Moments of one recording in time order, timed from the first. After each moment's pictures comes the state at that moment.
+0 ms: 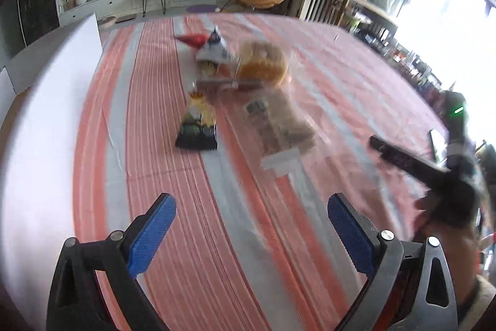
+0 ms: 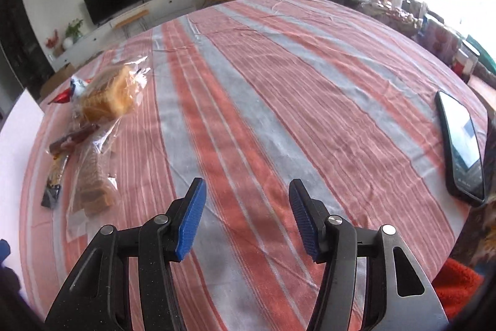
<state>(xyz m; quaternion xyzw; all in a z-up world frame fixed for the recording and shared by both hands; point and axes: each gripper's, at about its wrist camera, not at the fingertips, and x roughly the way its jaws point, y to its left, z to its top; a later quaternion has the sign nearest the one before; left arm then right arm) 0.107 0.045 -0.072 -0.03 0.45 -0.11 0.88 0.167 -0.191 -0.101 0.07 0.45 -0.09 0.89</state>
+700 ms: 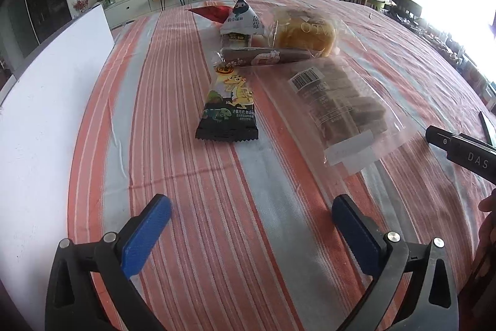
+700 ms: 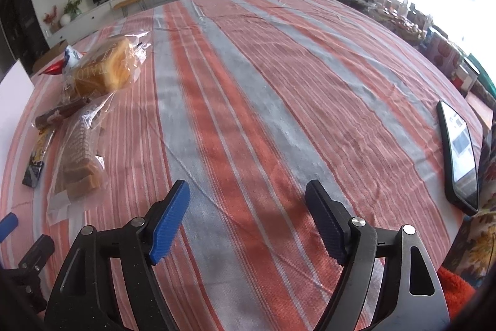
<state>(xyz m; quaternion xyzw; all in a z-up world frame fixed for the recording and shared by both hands) 0.129 0.043 -0.118 0.03 0.45 -0.06 0.89 0.173 -0.177 -0.114 0.03 0.47 -0.09 0.88</state>
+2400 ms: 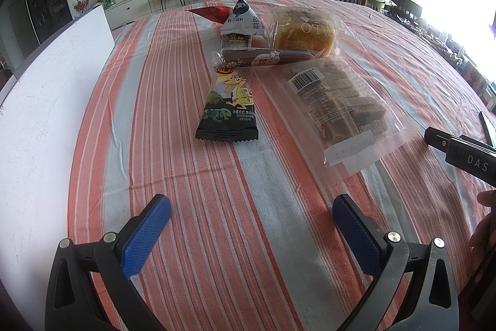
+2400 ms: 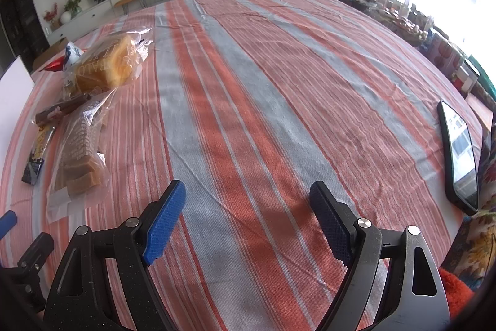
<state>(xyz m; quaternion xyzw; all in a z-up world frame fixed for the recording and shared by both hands) 0.131 0.043 -0.120 0.03 0.45 -0.06 0.89 0.171 -0.176 -0.114 0.03 0.47 -0.09 0.88</state>
